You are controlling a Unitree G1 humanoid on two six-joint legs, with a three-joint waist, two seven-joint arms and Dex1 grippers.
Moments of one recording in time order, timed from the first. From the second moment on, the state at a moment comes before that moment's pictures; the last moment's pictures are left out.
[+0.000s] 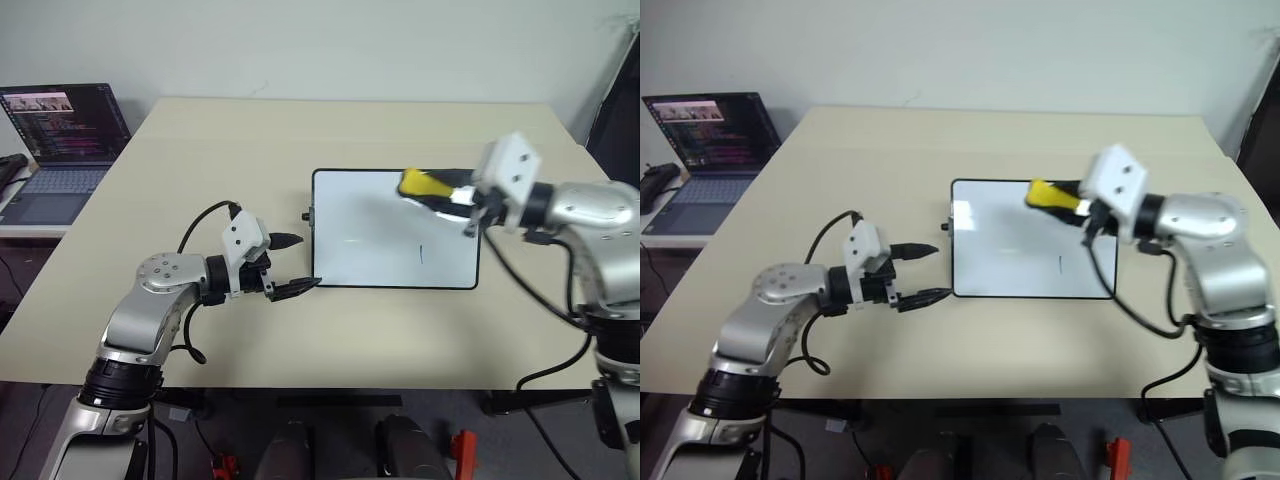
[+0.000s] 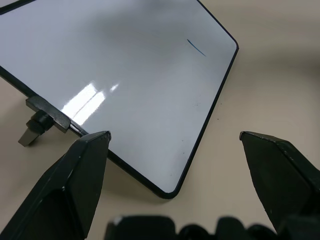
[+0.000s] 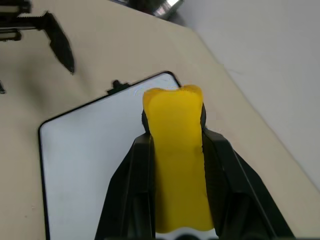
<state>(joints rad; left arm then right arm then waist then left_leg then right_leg) -0.42 0.65 -0.05 -0.11 -0.35 0.38 -1.01 -0.62 -0.78 -0.09 -0.27 0.24 0.48 0.99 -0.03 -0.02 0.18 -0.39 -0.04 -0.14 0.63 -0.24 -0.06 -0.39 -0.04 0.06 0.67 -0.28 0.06</state>
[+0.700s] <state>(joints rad) -0.48 0.72 -0.01 -0.12 -0.38 0.41 -1.05 -0.22 -1.05 -0.25 -0.18 0.25 0.30 1.11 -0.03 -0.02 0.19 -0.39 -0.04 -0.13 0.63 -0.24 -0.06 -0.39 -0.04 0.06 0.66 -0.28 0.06</state>
